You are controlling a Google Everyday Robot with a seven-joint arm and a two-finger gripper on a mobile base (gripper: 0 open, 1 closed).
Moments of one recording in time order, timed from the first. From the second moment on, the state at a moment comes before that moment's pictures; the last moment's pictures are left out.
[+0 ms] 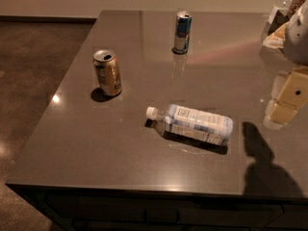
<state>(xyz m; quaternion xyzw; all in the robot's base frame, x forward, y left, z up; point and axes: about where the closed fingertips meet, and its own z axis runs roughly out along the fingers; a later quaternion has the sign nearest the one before) 0.438 -0.215 0.982 -0.60 0.78 -0.04 0.17</state>
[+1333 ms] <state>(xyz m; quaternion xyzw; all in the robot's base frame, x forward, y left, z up) 0.512 -0.186 0.979 -0.54 0.81 -0.03 0.23</state>
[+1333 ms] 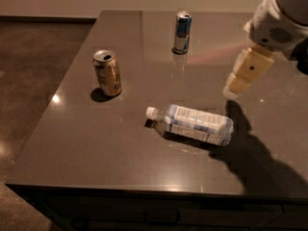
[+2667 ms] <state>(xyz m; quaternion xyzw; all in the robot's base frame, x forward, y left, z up) 0.682 -0.147 0.961 -0.40 0.85 0.00 0.34</state>
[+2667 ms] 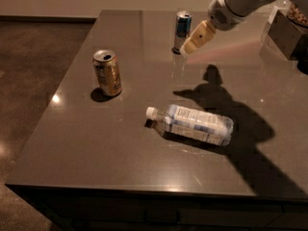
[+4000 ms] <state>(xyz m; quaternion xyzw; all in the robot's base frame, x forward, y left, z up) 0.788 -0.120 0.939 -0.33 0.86 0.02 0.39</state>
